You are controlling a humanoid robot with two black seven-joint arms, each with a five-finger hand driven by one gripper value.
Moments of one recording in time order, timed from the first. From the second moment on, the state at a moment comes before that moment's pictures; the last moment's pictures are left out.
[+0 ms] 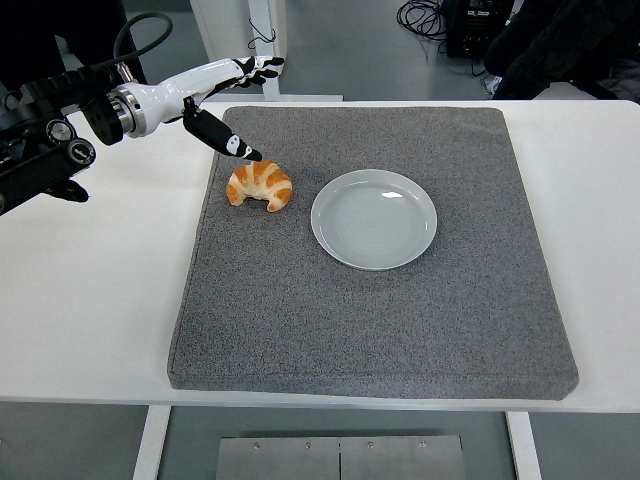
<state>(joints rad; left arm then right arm) -1.22 0.58 -0.20 -1.10 1.01 -0.09 -0.16 -0.06 0.00 0.12 0.12 -0.09 -0.11 0.25</state>
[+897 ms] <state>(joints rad) -1.21 0.42 0.05 -0.89 1.30 0.08 -0.17 -0.06 0.00 0.12 0.12 -0.09 -0.11 0.25</state>
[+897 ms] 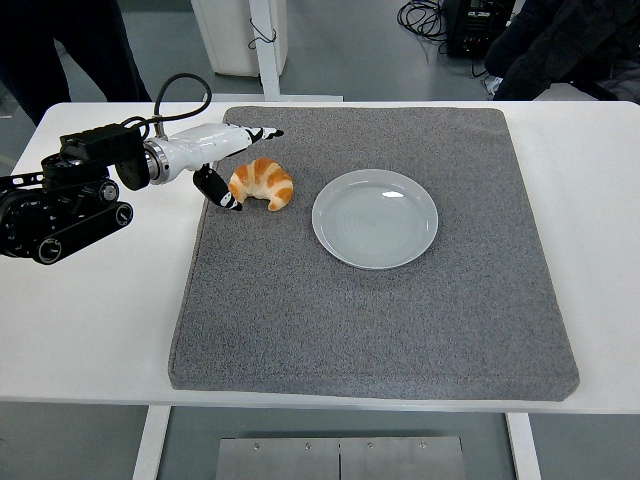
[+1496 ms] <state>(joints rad) -1.17 0.24 0.07 -0.64 1.27 0.15 -0.26 -0.06 0.00 0.12 0.12 -0.09 -0.11 0.25</state>
